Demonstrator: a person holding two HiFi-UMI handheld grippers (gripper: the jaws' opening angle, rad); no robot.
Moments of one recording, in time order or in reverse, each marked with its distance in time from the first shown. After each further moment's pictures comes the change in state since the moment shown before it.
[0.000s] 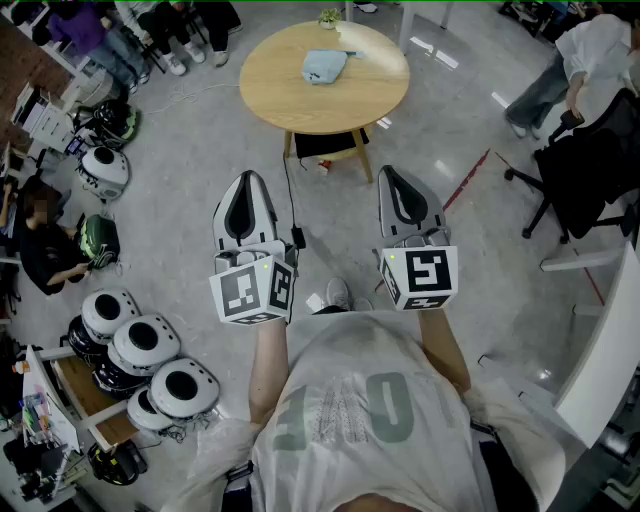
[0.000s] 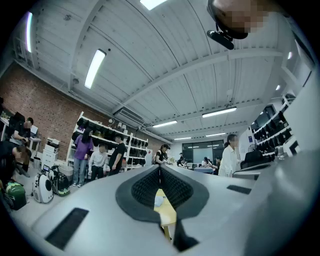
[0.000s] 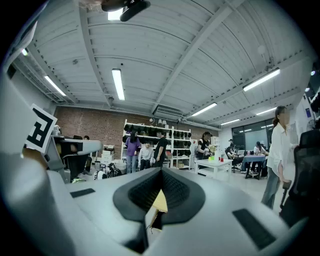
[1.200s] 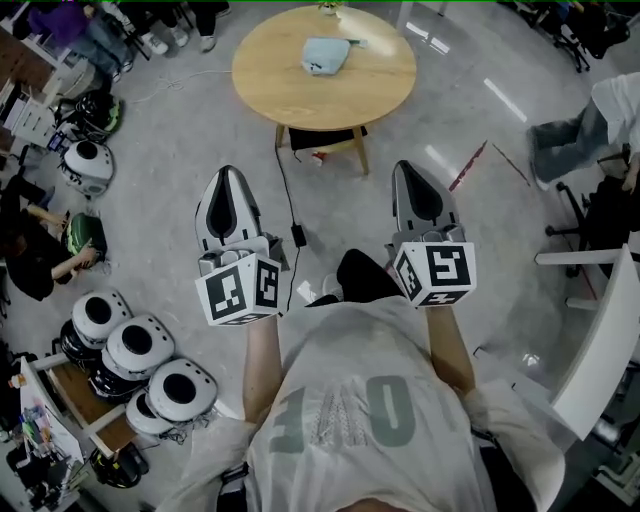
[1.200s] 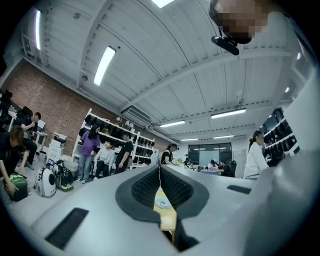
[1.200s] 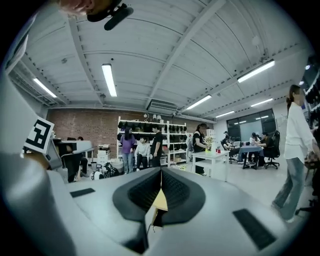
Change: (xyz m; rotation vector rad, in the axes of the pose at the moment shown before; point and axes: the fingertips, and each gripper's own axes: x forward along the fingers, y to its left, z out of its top) left arm 0.047 0.074 -0.023 -0.052 -0.012 0.063; right arm 0.062 -0.008 -0.027 0.072 0.048 -0.039
